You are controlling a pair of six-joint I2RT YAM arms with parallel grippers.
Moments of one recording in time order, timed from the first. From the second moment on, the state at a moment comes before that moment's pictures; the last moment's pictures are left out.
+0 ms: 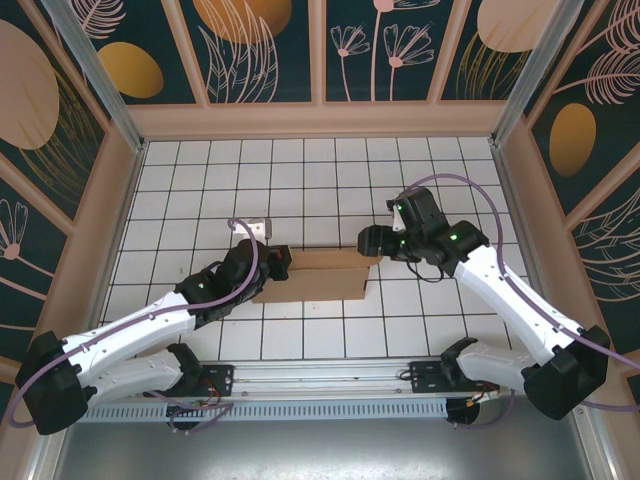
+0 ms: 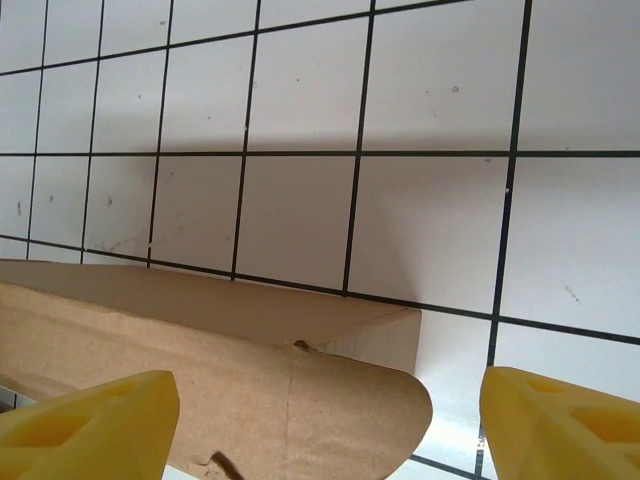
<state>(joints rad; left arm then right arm) -0.88 1.02 0.65 -0.16 -0.27 -0.80 0.57 1.14 1.03 -0.81 -0.16 0.56</state>
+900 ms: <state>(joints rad) -0.88 1.02 0.64 -0.16 -0.27 -0.80 0.57 1.16 1.03 -0.83 -0.22 0.48</state>
